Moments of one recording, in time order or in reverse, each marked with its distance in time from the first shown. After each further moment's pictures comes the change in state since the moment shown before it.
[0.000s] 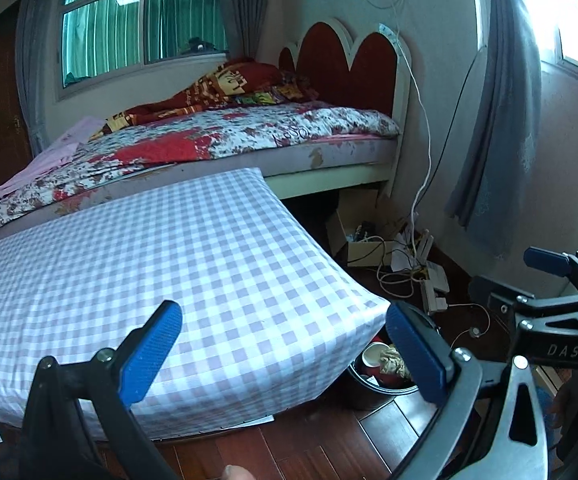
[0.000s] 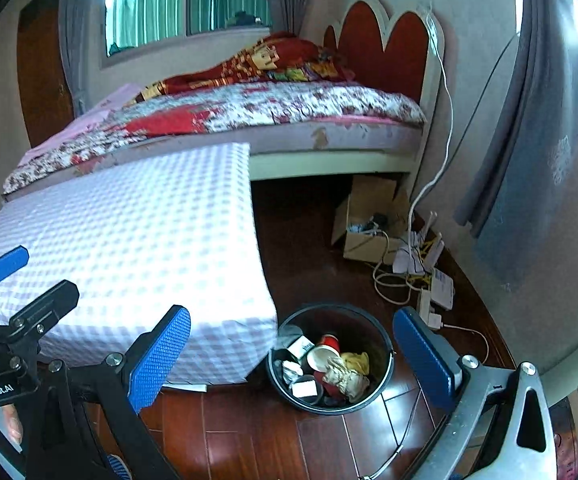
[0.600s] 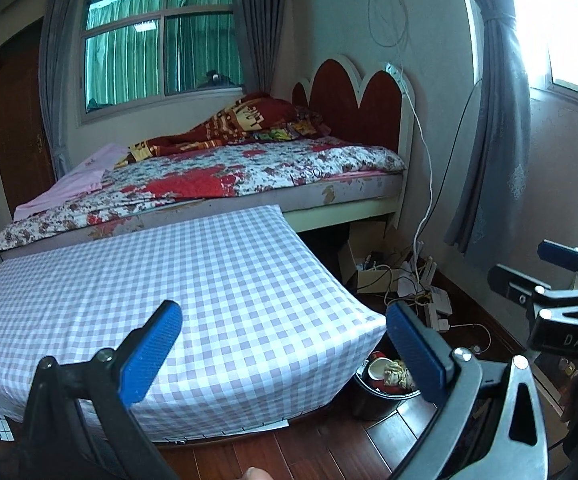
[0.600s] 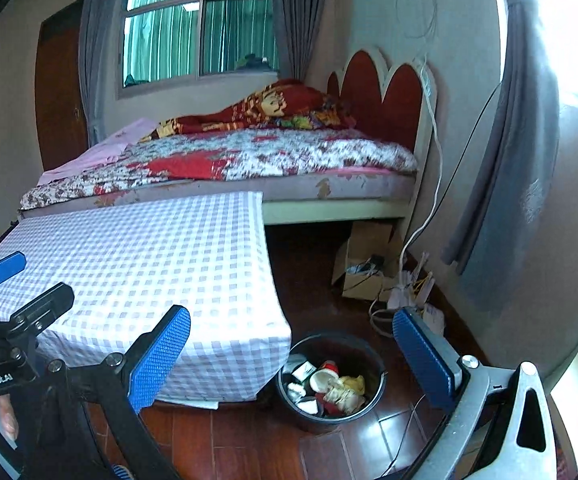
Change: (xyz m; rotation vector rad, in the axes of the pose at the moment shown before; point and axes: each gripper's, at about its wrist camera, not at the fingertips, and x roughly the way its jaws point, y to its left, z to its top) left arm -0.078 0.009 0.003 0.002 -0.124 0.049; right arm -0.090 0.010 0.002 -0.017 -0.166 -0.013
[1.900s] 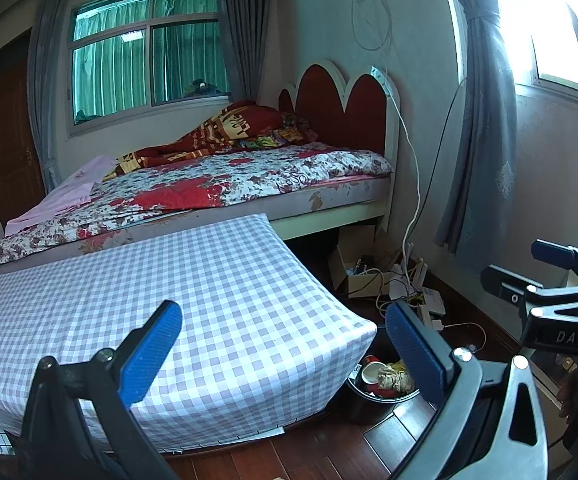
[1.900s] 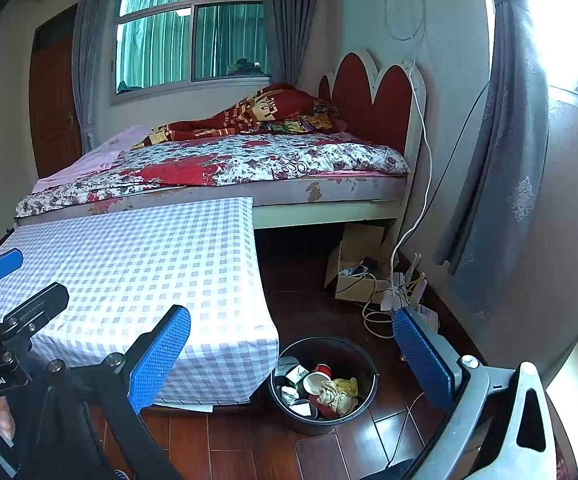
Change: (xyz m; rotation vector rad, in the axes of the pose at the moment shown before) left arm 0.000 -0.012 0.004 0.036 -0.017 -0.035; right arm 0.002 -0.012 -0.003 0.023 0.010 -0.013
